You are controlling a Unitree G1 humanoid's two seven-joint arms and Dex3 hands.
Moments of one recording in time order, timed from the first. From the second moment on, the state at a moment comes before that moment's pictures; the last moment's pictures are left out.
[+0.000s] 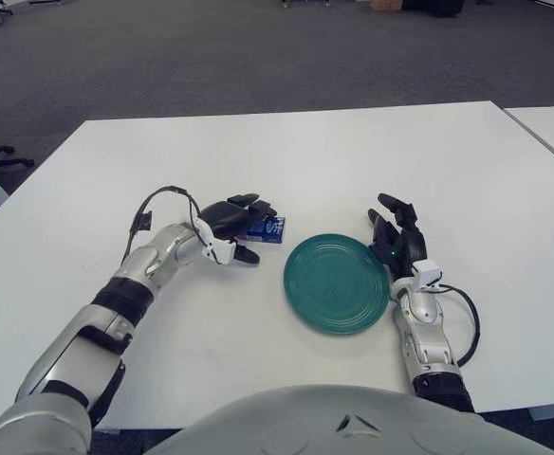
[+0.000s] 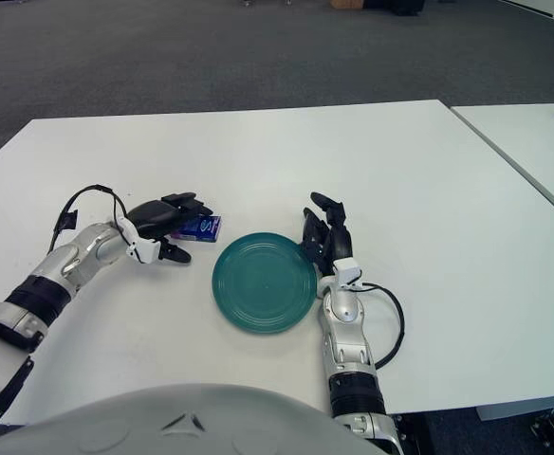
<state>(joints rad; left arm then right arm) -0.39 0.50 -0.45 0.52 0.73 -0.49 -0.19 0.09 0.06 -0.03 0.24 -0.02 -0.27 -0.08</state>
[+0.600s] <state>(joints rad) -0.54 0.36 -0.51 0.87 0.82 -0.53 0.21 0.09 0.06 -0.04 0.24 -0.01 -0.27 -0.06</state>
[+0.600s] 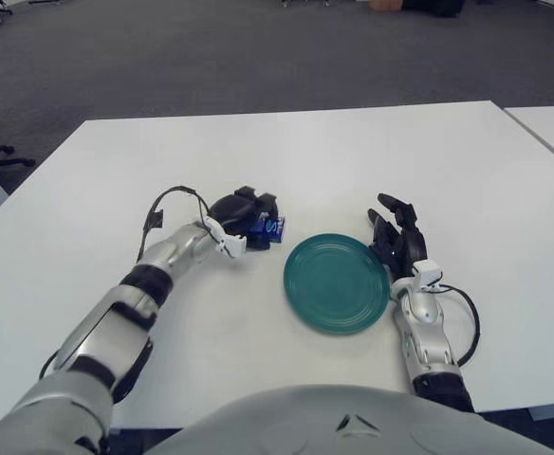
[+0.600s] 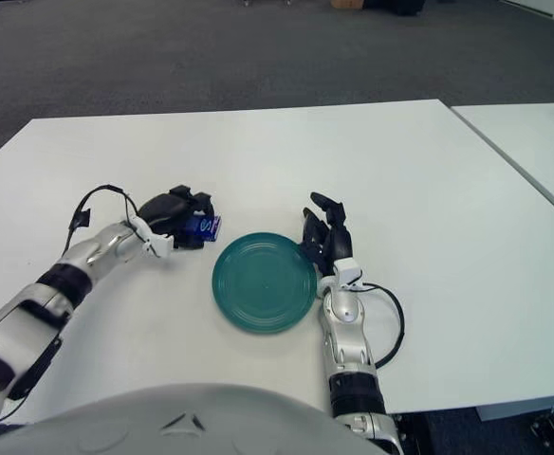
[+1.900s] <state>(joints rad) -0.46 0.42 -0.46 0.65 0.74 -0.55 0.25 0.09 0.05 -0.07 0.22 0.05 -0.29 -0.02</state>
